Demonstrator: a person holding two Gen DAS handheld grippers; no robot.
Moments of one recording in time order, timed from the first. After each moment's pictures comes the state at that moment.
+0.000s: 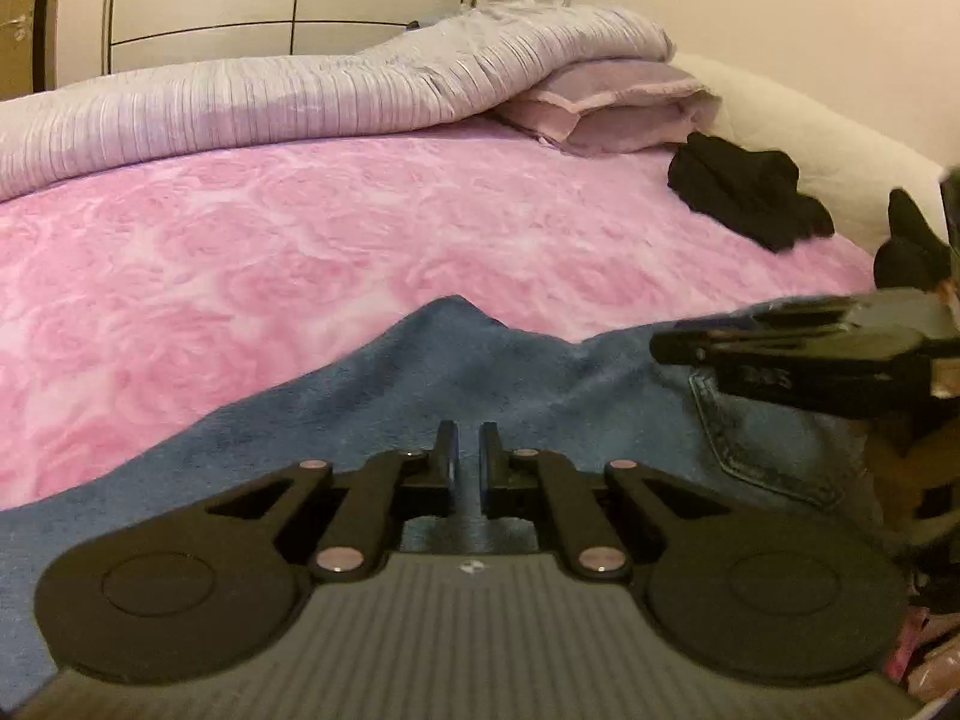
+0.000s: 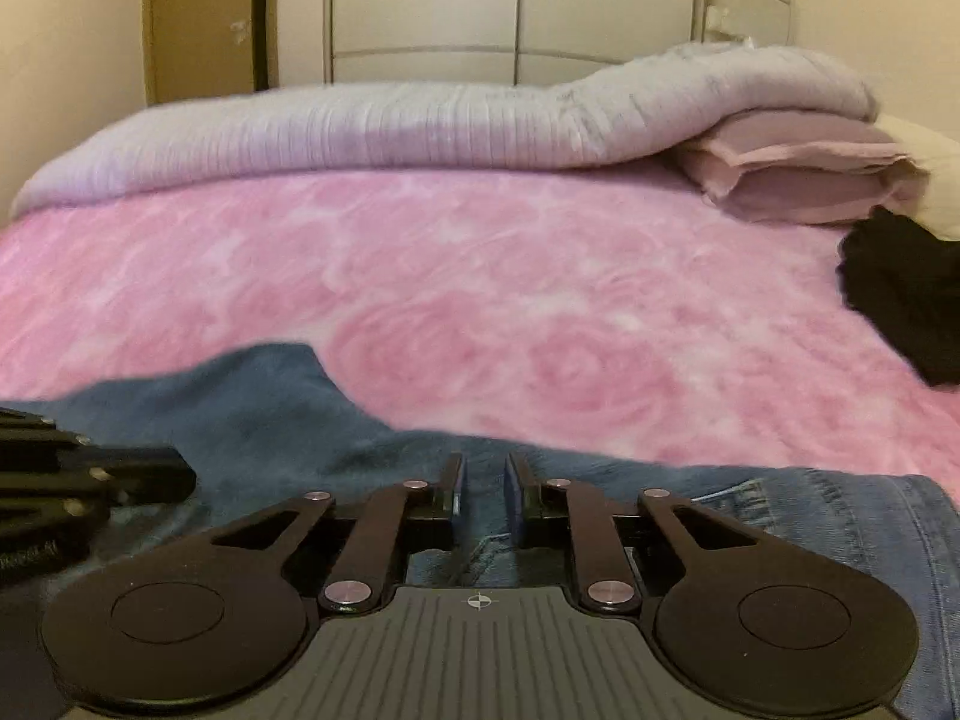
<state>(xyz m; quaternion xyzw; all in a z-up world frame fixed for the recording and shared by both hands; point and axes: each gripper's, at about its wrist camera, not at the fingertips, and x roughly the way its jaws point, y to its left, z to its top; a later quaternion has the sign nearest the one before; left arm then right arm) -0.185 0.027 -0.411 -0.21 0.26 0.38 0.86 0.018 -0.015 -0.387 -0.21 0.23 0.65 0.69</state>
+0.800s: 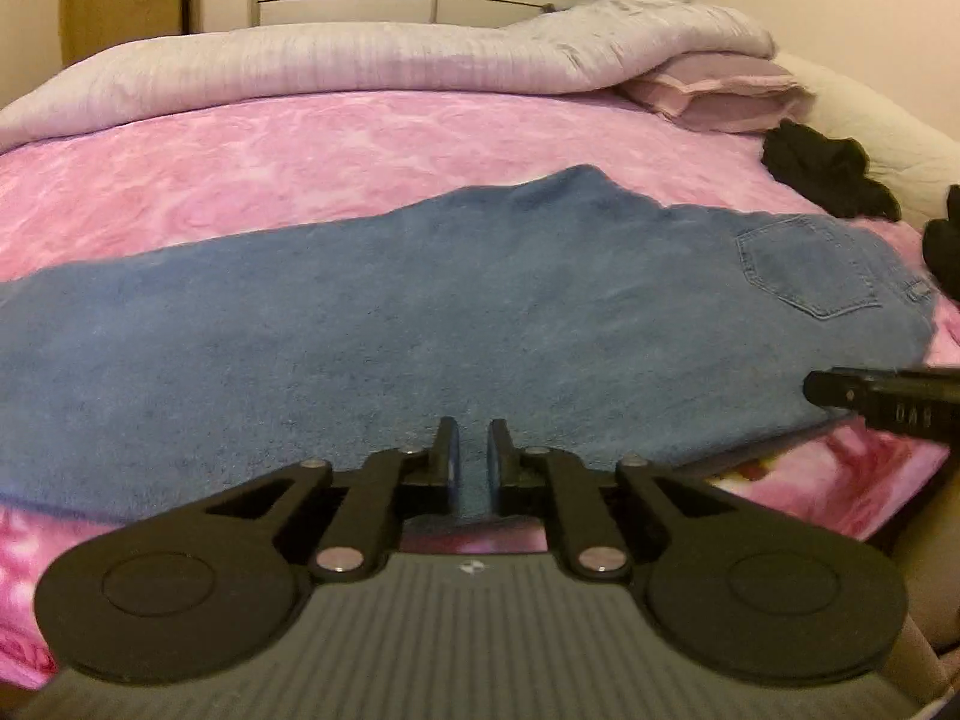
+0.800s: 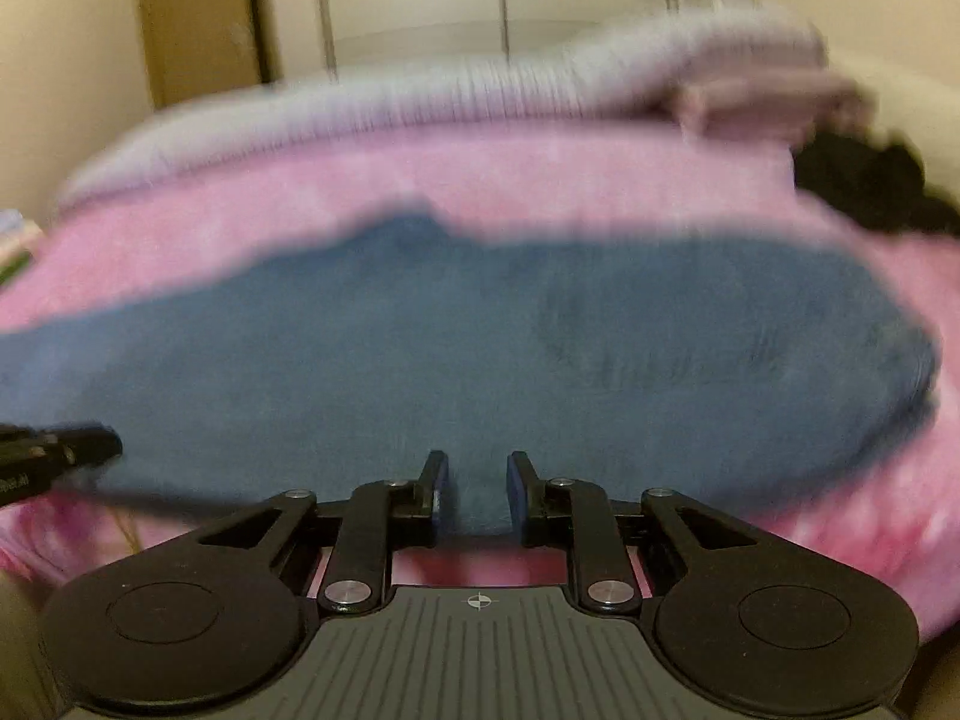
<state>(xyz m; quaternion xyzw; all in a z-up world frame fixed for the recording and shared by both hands) -0.305 -0.123 -0.402 -0.22 0.27 0.51 0.78 -0.064 -0.183 -0.399 -0.19 0.28 0.63 0.70</state>
